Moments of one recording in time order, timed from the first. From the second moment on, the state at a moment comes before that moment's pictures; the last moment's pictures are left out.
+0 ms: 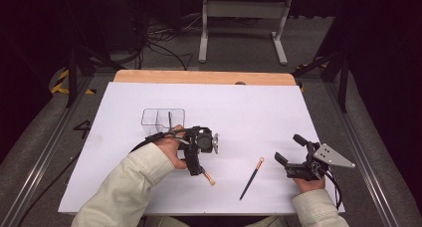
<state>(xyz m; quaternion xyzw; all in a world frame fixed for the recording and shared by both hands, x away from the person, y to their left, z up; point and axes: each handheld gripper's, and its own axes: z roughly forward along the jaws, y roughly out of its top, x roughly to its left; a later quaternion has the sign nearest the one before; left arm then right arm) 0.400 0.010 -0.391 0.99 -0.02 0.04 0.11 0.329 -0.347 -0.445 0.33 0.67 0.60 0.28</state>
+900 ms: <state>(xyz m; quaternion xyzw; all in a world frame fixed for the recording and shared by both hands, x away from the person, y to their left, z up) 0.401 0.005 -0.415 1.00 -0.02 0.02 0.07 0.330 -0.346 -0.445 0.33 0.67 0.60 0.28</state>
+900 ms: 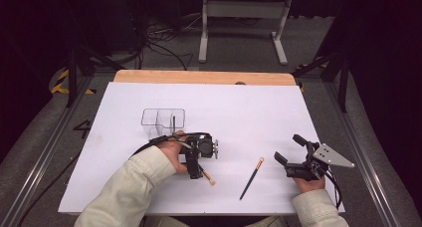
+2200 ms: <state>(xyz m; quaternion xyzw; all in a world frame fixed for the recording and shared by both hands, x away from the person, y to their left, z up) 0.399 0.002 -0.424 1.00 -0.04 -0.01 0.05 0.330 -0.347 -0.446 0.33 0.67 0.60 0.27</state>
